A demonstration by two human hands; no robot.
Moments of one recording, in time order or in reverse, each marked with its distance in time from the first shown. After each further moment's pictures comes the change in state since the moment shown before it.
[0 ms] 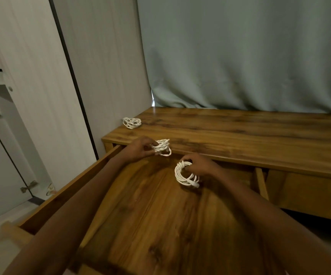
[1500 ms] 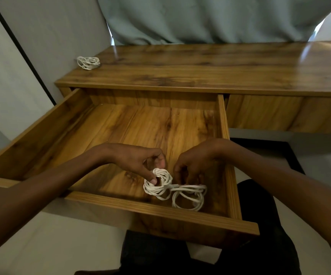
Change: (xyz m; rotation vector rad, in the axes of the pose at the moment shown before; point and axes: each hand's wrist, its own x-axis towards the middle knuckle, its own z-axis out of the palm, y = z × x) left_hand -0.143 0.142 0.083 -0.265 -0.985 0.051; right_hand -0.182 0.002 0.041 -0.052 -0.965 0.153
